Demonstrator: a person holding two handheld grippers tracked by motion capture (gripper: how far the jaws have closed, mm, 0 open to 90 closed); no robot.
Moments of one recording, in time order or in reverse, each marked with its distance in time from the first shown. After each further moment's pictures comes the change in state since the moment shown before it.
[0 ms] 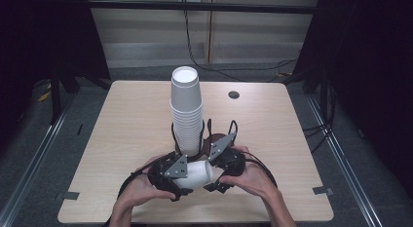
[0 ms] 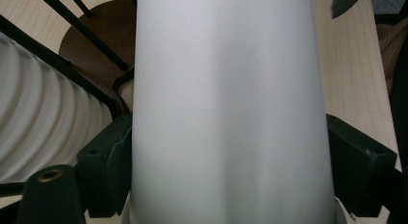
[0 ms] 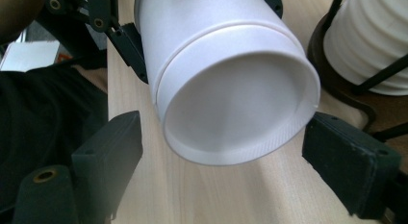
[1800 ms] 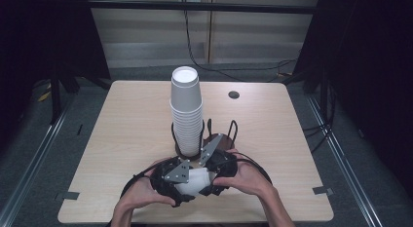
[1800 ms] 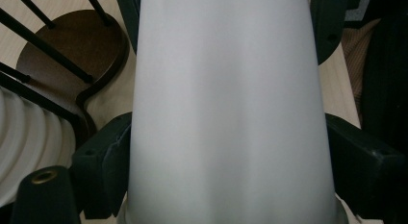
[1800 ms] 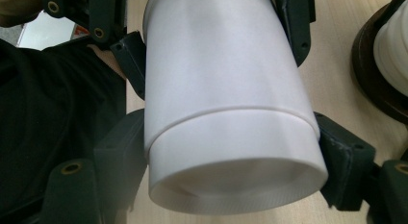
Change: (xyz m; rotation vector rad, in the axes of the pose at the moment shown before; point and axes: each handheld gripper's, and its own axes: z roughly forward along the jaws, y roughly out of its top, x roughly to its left) left arm -0.006 -0.002 0.006 -0.050 -0.079 0.020; right arm 0.007 0.015 0.013 0.100 0.073 -0.039
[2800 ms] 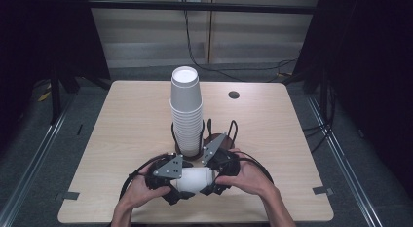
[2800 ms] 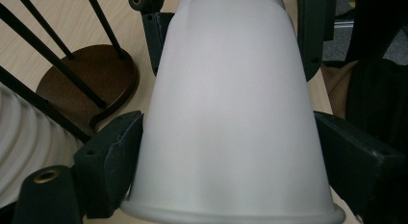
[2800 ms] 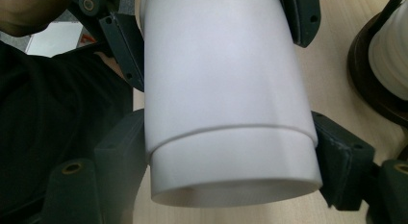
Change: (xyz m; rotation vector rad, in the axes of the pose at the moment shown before) left arm 0.004 -0.004 -0.014 -0.152 -0.023 -0.042; right arm 0.000 -0.002 -0.007 -0.038 0.015 0.003
